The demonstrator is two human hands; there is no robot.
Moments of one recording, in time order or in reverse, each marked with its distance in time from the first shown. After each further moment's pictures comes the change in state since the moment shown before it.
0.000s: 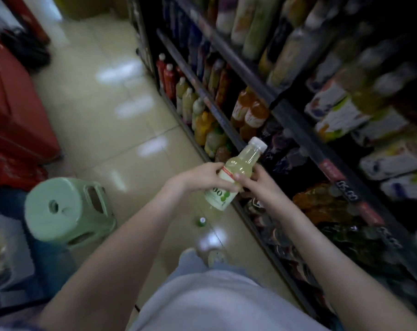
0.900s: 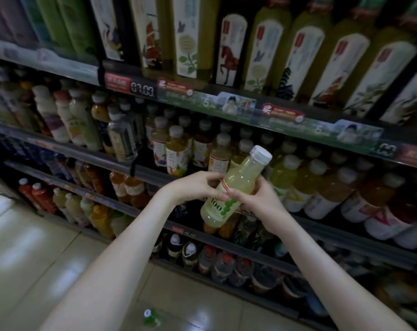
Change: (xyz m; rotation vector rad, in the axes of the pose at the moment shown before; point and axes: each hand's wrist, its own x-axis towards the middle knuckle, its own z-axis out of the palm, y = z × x) left_hand 0.026 0.242 0.135 0.248 -0.456 0.493; right_hand -0.202 -0.002 -0.167 0.212 0.756 -0.230
